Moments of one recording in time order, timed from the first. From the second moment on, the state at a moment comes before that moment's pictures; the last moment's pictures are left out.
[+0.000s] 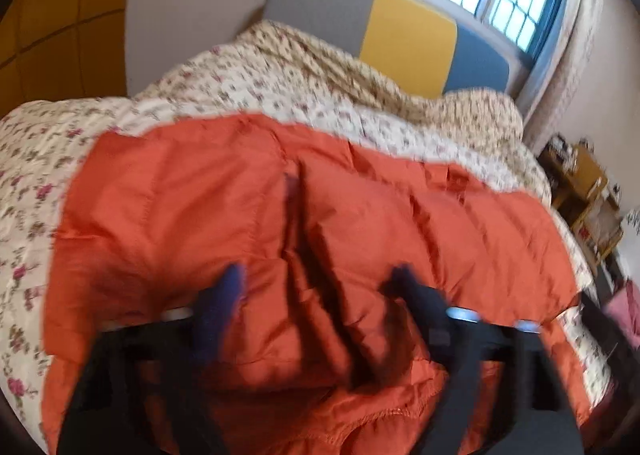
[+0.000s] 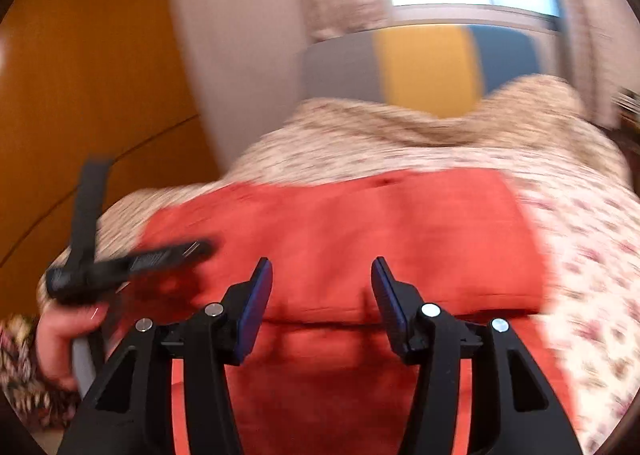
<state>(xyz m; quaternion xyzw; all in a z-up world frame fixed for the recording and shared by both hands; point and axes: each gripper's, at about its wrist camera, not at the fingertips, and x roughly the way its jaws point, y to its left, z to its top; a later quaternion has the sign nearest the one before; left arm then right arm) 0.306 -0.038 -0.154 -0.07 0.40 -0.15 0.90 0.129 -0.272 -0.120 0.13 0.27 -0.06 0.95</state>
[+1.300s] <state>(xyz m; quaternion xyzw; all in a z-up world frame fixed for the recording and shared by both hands) 0.301 -0.045 -0.124 -0.04 0.33 -0.13 0.93 0.204 -0.407 -0.148 0.18 0.33 -0.17 0.91</state>
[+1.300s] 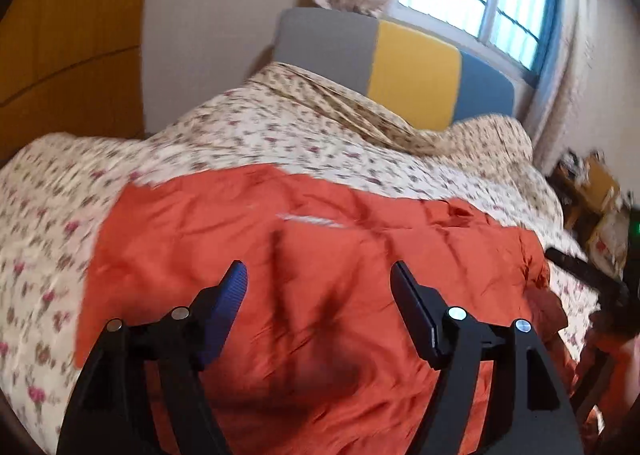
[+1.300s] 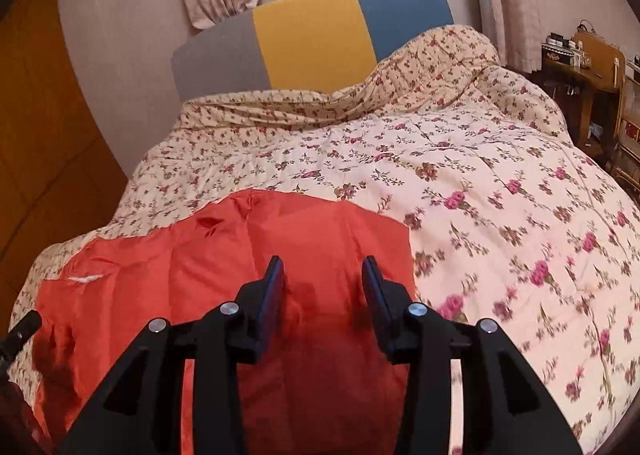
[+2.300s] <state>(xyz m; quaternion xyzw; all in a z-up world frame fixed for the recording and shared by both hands) 0.299 -0.063 -0.170 0.04 0.38 -0.13 0.92 0.148 -0.370 -0.180 0.17 0.38 -0.17 0.89</state>
